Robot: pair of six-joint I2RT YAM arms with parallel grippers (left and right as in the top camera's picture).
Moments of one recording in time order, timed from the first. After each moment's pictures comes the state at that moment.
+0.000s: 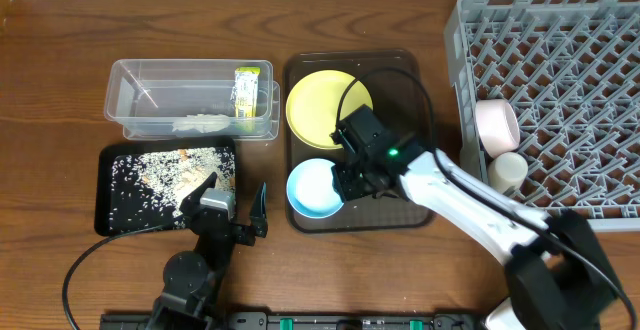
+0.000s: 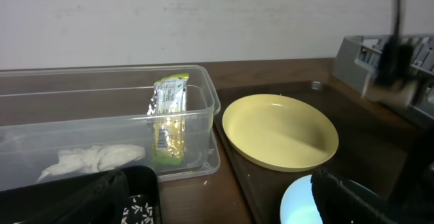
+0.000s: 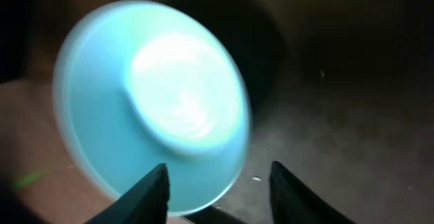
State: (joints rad) left arm -0.33 0.01 0.04 -0.14 -0.08 -0.09; right arm 0.69 1.72 1.11 -0.65 -0.19 0.40
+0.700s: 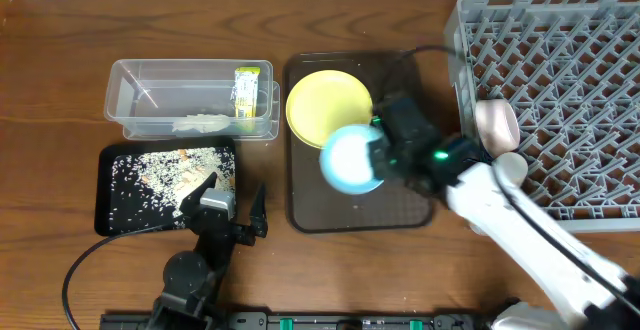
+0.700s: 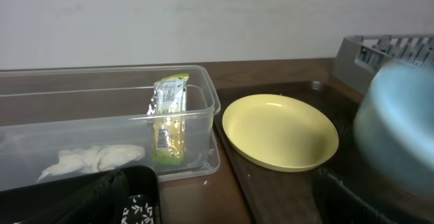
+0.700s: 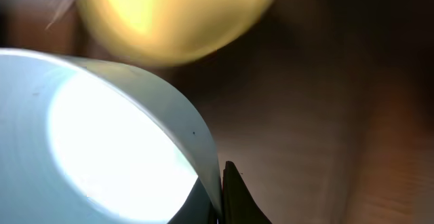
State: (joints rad) left arm -0.33 0.01 0.04 -0.14 -0.08 -0.09; right arm 0.59 1.45 1.11 -0.72 0.12 0.40
